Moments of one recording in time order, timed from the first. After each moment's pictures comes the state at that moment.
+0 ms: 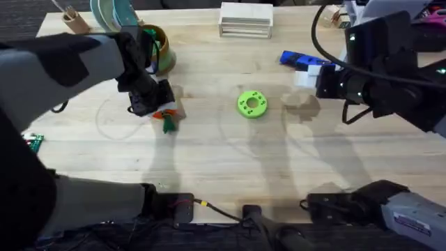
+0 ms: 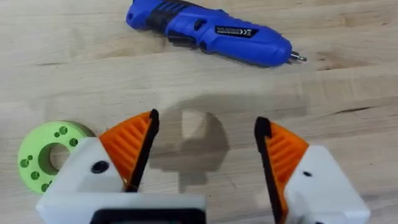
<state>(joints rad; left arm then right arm) 0.00 1.56 0.92 -0.86 0.03 -0.40 0.34 1.13 0.75 -0.54 0.33 0.37</state>
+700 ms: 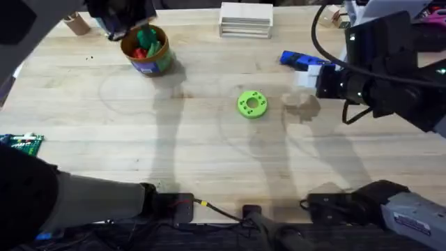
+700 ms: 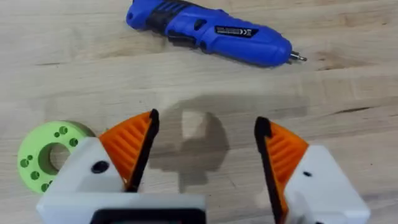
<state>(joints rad) 0.01 1.58 1.38 -0.67 -0.11 -0.35 0.34 1.13 0.75 -0.54 0.33 0.37</state>
